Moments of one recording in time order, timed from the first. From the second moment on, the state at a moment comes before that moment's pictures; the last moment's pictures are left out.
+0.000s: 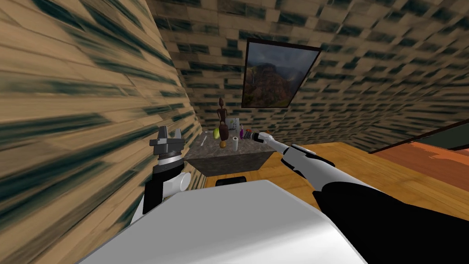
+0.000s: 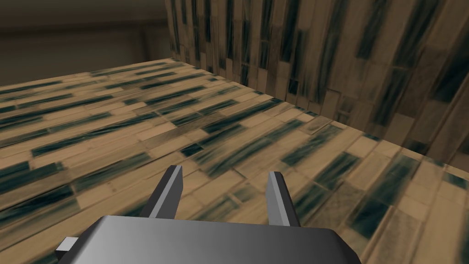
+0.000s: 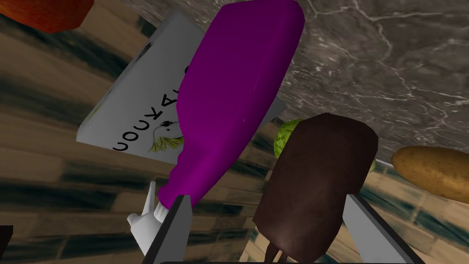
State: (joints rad) left arm 0.46 0.02 0.05 -2.39 0.07 -0.40 0.09; right arm -0.75 -0.80 0.78 -0.93 0.70 -0.49 0.38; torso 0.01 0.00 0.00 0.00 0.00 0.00
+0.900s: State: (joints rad) left arm 0.46 0.02 0.05 -2.39 0.07 -0.40 0.09; right arm -0.86 -0.84 0.94 -0.65 0.82 -0.53 0.45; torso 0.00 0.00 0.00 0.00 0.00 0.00
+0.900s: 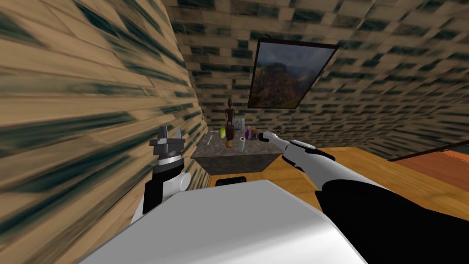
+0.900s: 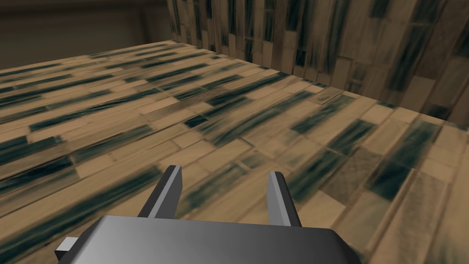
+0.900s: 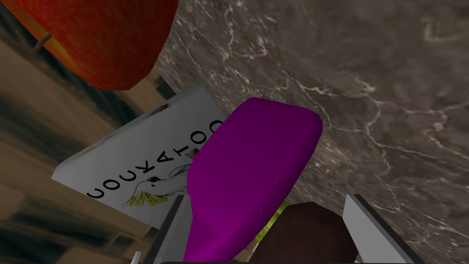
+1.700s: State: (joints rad) left arm 0.46 0.02 0.05 -2.39 0.07 -0.40 0.09; right arm -0.90 -0.88 1.08 -0.52 0.92 -0.52 0.46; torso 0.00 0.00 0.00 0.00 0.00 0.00
